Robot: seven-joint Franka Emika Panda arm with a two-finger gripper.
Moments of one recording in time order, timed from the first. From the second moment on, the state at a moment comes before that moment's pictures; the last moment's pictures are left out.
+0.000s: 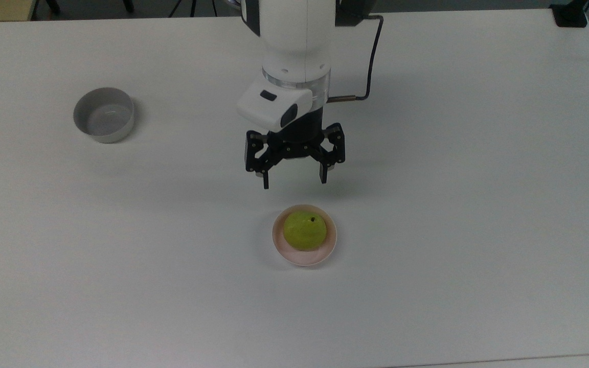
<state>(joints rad) 0.05 0.41 0.15 -1.56 -0.16 2.30 0.09</state>
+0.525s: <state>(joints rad) 0.08 0.54 0.14 -1.56 -0.27 2.44 0.14</state>
